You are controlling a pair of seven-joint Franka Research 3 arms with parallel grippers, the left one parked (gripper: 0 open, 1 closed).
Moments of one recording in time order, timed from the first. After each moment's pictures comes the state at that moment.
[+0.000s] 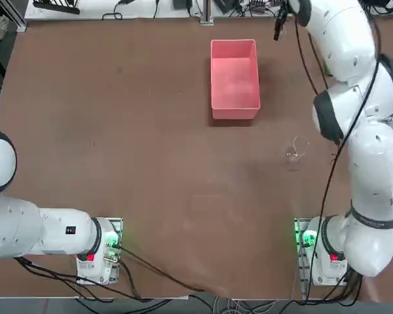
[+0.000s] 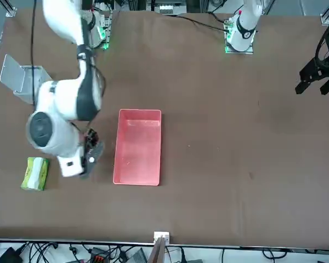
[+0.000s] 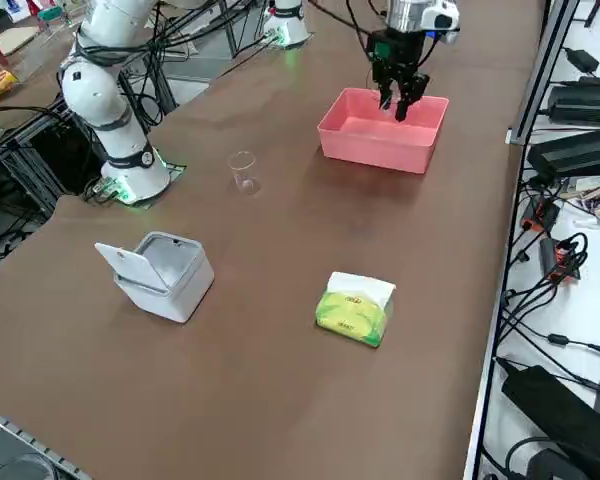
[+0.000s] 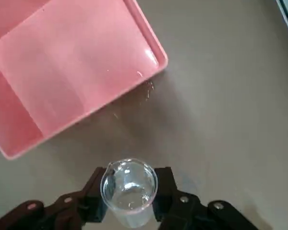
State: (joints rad) arm 0.69 0.79 -0.75 -1.10 0.51 1.63 -1.00
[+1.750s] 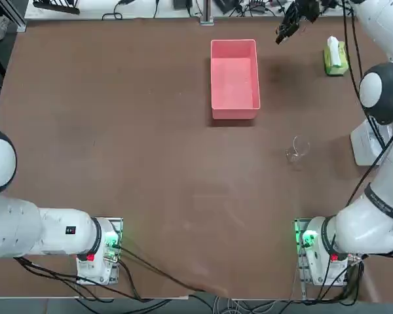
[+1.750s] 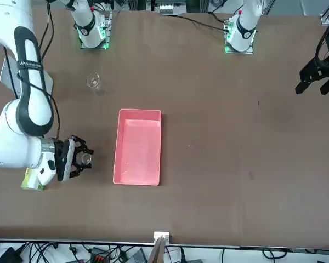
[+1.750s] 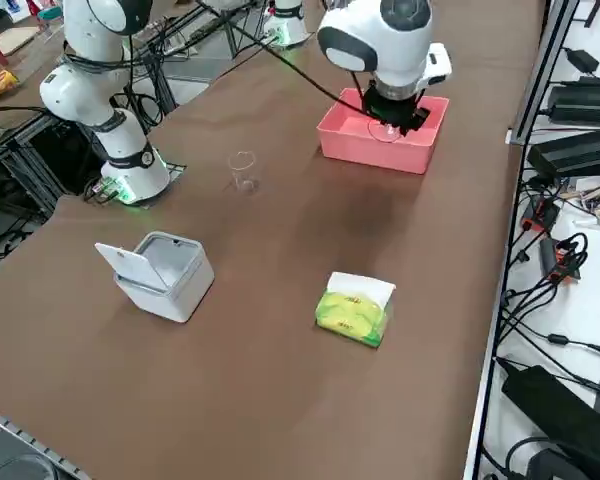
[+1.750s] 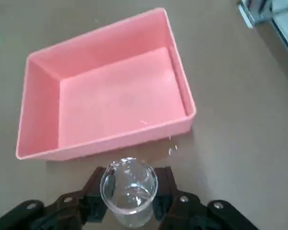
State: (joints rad) arm 0.02 0.66 0.07 -1.31 0.54 1.84 -1.45
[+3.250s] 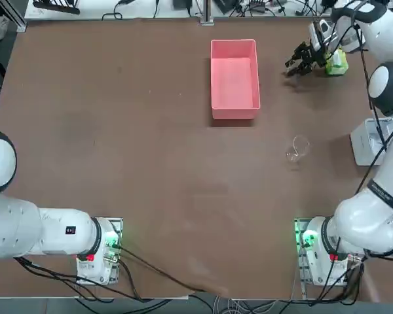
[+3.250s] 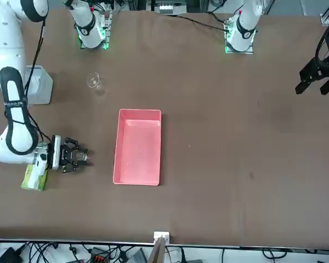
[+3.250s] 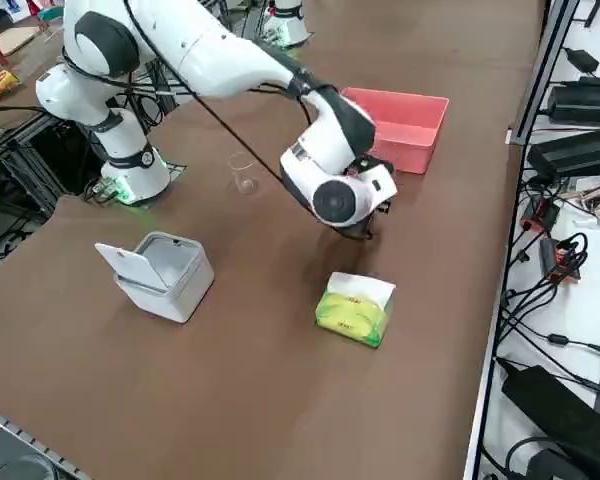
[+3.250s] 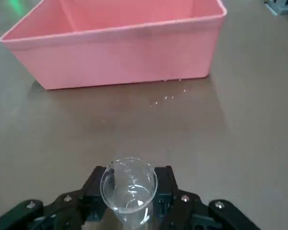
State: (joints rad) arm -0.22 0.84 0.07 -1.49 0.79 1.91 -2.14
